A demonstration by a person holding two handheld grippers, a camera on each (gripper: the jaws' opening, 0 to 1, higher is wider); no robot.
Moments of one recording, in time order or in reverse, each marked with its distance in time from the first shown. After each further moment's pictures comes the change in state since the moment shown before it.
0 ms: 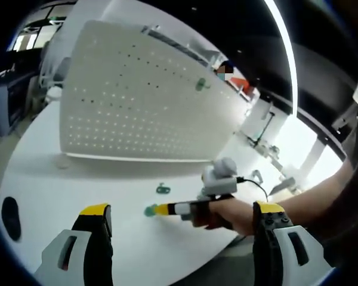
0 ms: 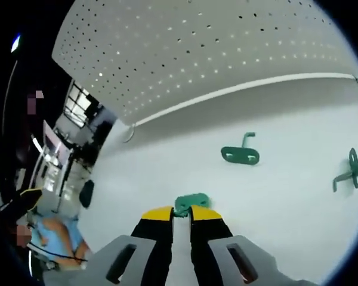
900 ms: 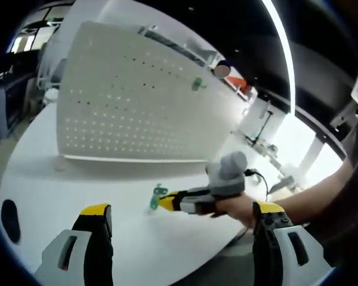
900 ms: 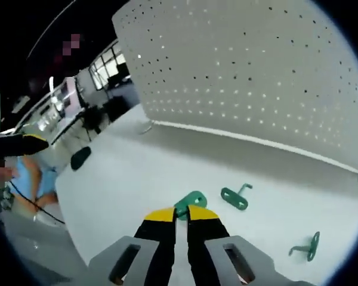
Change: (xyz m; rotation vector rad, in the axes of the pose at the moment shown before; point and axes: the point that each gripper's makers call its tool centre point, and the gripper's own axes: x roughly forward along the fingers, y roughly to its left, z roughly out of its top) left arm 0.002 -0.008 0.001 0.018 0.000 -0.015; right arm -0.023 0.014 0.032 -0.495 -0.070 -0.015
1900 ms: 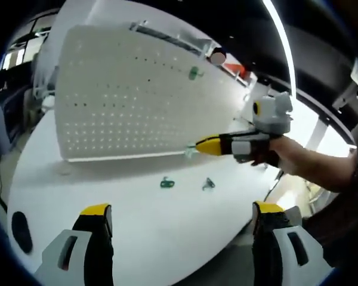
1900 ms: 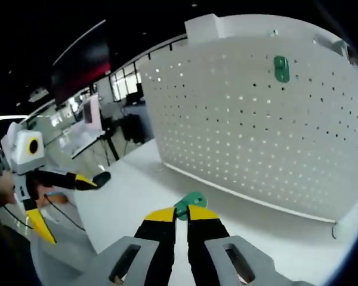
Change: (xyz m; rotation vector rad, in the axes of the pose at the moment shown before) left arm 0.003 0.005 -0.006 0.095 0.064 0.049; right arm -0.098 -0.003 0.090 -0.114 -0.155 0.072
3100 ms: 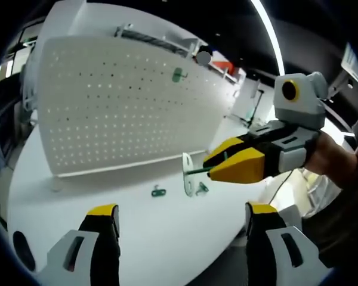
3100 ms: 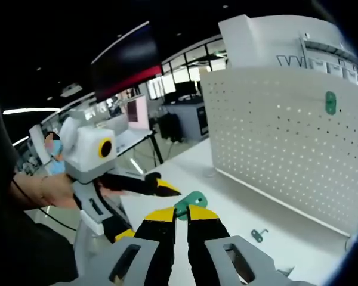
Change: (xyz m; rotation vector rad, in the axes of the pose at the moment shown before) left arm 0.013 -0.019 0.013 0.071 0.000 -0.069; right arm -0.029 0.112 0.018 -0.066 -0.003 0.258
